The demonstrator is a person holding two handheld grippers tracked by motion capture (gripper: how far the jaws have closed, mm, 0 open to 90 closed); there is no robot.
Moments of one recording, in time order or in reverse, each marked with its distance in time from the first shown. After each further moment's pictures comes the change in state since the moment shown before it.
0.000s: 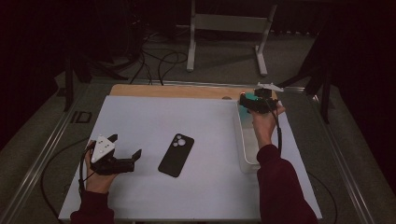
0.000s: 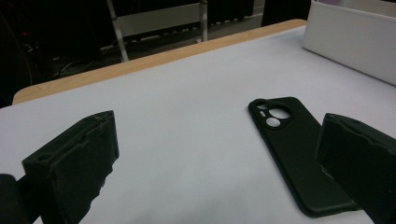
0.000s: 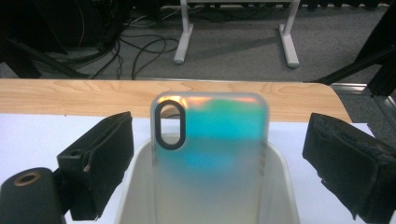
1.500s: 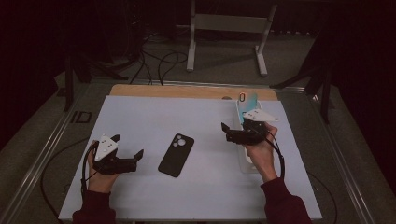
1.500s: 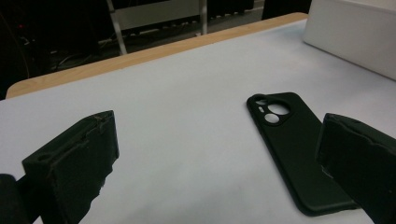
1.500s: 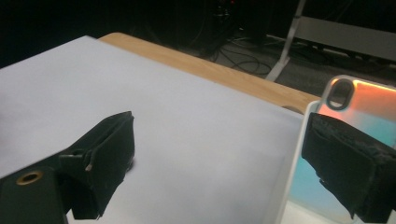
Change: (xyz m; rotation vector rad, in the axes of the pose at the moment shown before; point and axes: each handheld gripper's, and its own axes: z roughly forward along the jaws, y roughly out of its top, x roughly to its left) left arm -0.003 0.000 0.006 0.032 0.000 -0.003; right arm 0.059 -0.052 -0.111 -0.108 0.383 -0.291
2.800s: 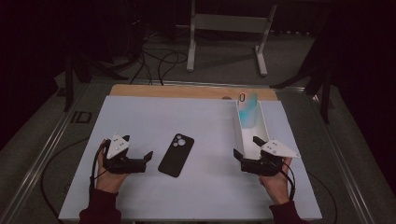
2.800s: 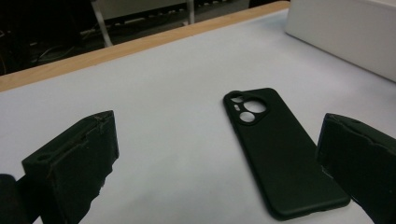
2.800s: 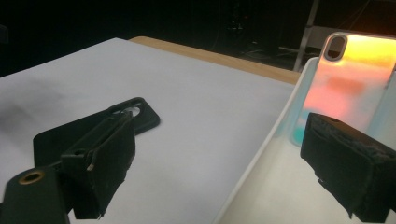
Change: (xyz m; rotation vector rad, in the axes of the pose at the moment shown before) left arm -0.023 0.012 0.013 0.055 -0.046 0.019; right arm 0.003 -0.066 -0.061 -0.090 0.068 0.033
